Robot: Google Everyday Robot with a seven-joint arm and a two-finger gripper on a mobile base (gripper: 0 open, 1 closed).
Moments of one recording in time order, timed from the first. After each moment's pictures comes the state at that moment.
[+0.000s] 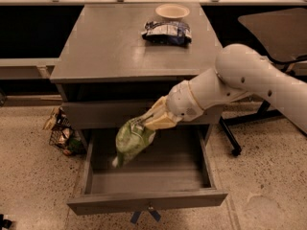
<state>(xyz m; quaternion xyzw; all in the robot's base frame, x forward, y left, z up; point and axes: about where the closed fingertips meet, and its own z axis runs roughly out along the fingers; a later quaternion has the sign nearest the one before) 0.501 0.003 0.794 -0.65 0.62 0.32 0.32</state>
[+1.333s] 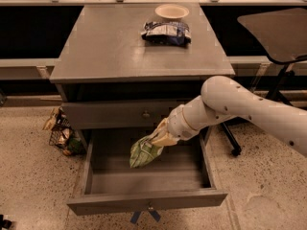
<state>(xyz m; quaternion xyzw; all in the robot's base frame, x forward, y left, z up) 0.516 -0.017 0.684 -0.66 0.66 0.23 0.27</state>
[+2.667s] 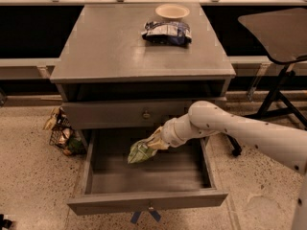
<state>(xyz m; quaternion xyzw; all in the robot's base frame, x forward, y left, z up) 0.585 -0.010 0.567 -0.61 0.70 0.22 0.31</state>
